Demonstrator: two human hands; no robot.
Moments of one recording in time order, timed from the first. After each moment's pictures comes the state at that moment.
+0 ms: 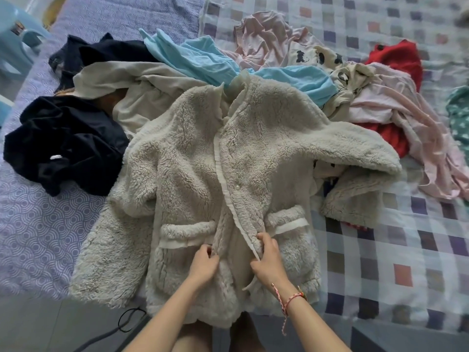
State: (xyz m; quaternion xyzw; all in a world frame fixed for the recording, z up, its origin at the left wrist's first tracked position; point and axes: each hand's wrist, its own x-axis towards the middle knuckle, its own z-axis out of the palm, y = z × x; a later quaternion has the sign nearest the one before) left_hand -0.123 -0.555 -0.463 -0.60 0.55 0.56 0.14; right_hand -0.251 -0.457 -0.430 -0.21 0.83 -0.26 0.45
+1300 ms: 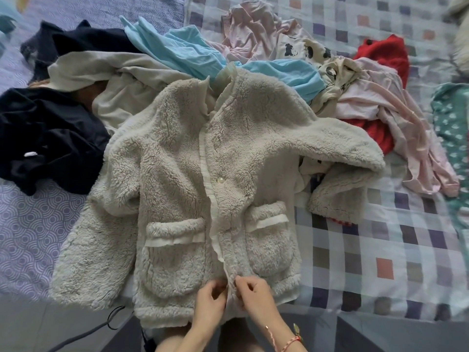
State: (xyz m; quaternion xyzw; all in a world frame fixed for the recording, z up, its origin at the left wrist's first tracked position) left_hand -0.116 -0.466 -0.441 -0.60 0.53 0.61 0.02; right_hand -0.217 -0.407 -0.423 -0.13 0.80 -0.29 0.51
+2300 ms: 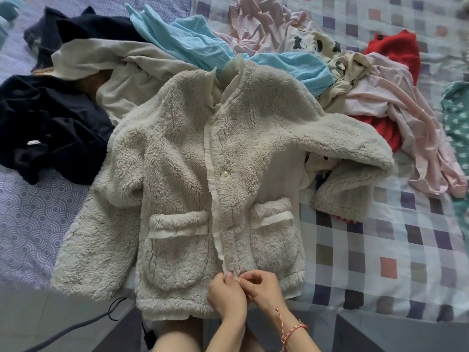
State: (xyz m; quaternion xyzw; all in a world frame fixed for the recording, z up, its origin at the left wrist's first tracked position) left_hand -0.168 -0.453 -0.412 -0.79 0.41 0.46 0.00; right_hand -0.229 -0.414 -0.414 0.02 0.72 -0.37 0.59
